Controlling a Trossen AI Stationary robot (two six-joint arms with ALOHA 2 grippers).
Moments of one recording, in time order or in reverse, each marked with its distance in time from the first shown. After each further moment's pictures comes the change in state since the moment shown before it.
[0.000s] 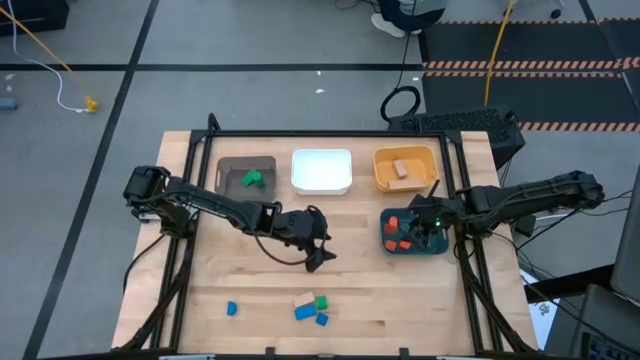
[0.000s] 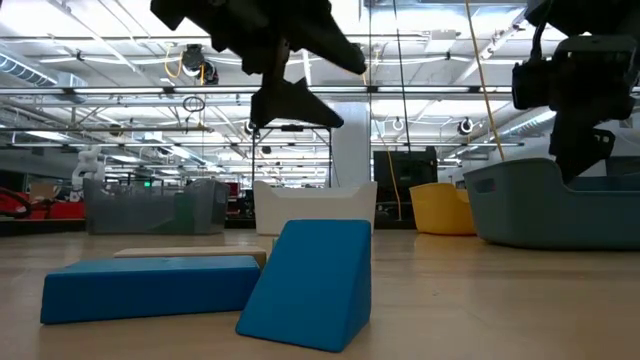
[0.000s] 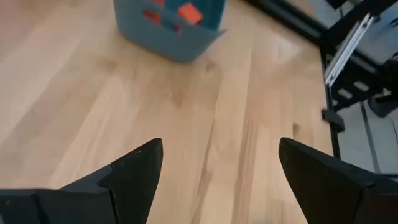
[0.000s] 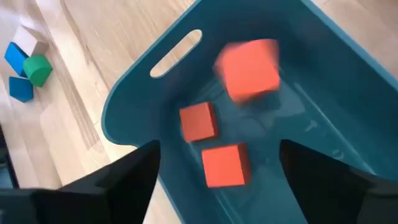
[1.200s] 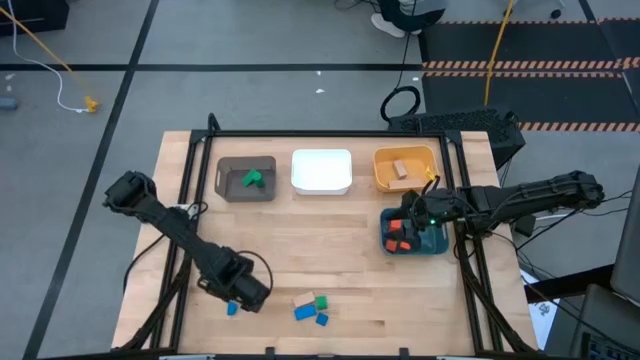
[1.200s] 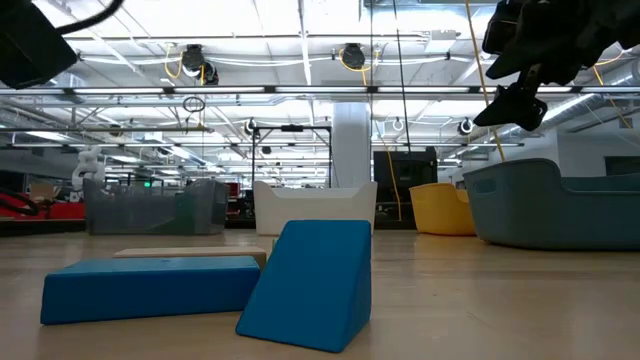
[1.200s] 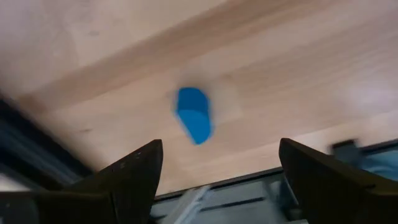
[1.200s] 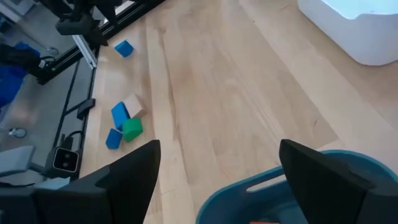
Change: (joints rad) left arm -0.458 -0.084 -0.004 -0.885 0.337 -1.268; right arm 0.001 0.000 0.000 0.426 0.012 -0.234
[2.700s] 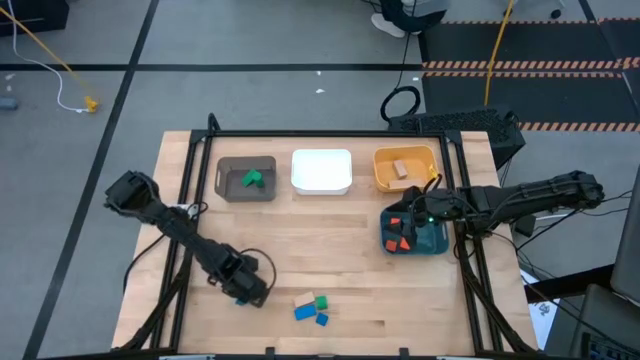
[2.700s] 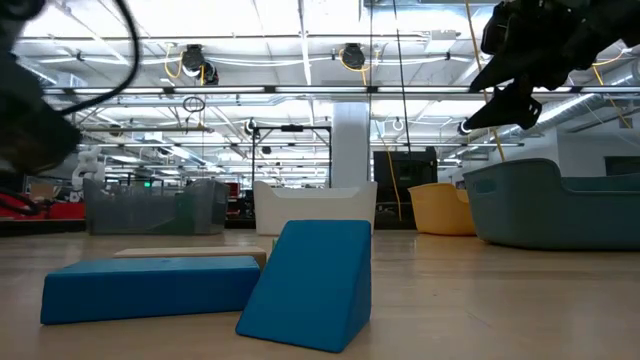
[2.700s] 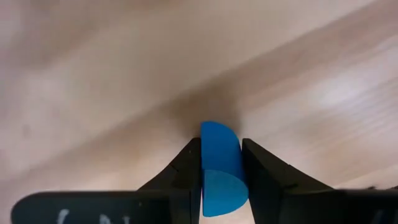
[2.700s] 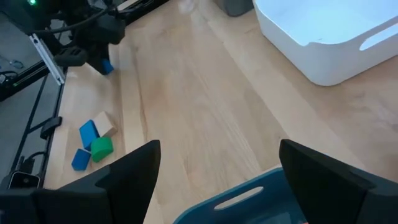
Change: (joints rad) left arm 0.022 0.001 -0.289 0.416 -0.066 0.067; right arm 0.000 0.000 -0.001 0.000 0.136 -0.024
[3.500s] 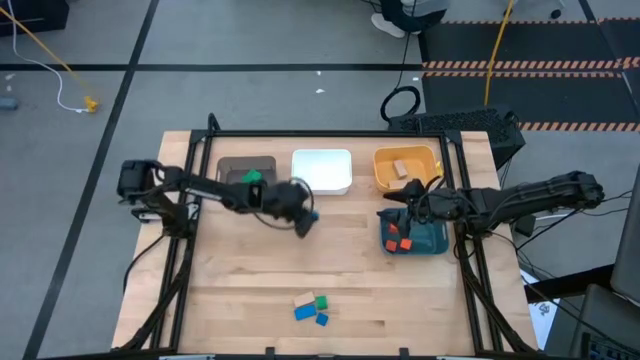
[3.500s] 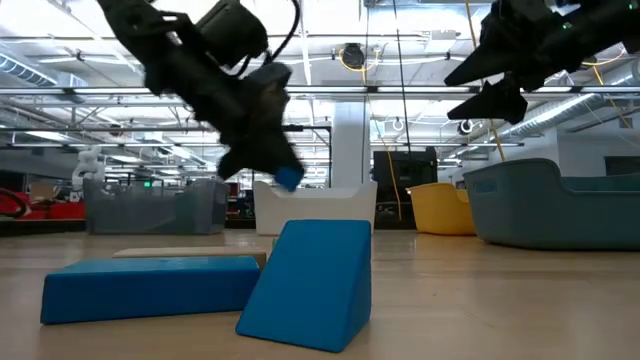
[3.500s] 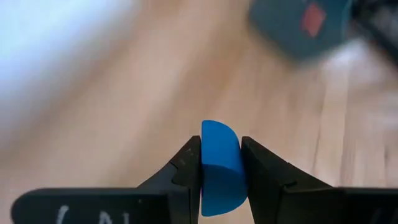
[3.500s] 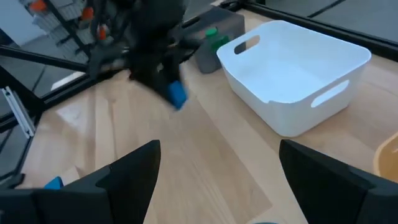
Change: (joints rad) left arm 0.679 0.002 -0.001 0.623 -0.220 1.183; right arm 0.000 0.000 -0.058 0.199 0.199 -0.044
